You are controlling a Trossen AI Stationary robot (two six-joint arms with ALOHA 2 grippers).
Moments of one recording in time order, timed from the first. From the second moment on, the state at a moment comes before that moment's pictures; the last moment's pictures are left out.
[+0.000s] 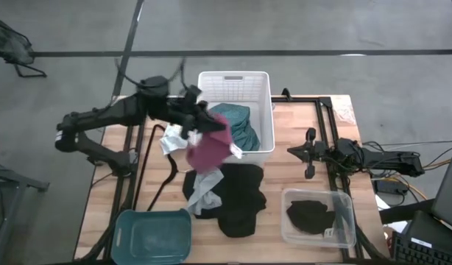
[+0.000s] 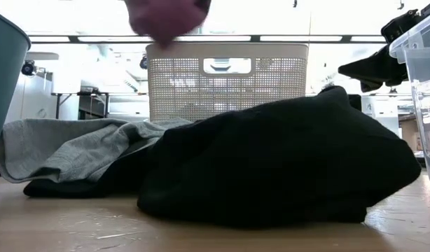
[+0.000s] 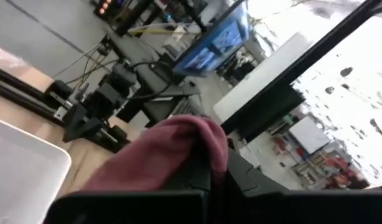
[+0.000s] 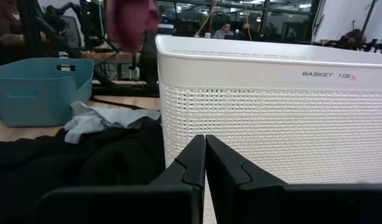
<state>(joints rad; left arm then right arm) 0.13 1.30 1.53 -0.24 0.38 -0.72 -0.06 0.05 0.01 0.02 0.08 -0.03</state>
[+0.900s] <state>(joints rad) -0.01 1.55 1.75 -0.28 0.26 -0.70 -0.06 0.05 0.01 0.32 0.09 0.77</state>
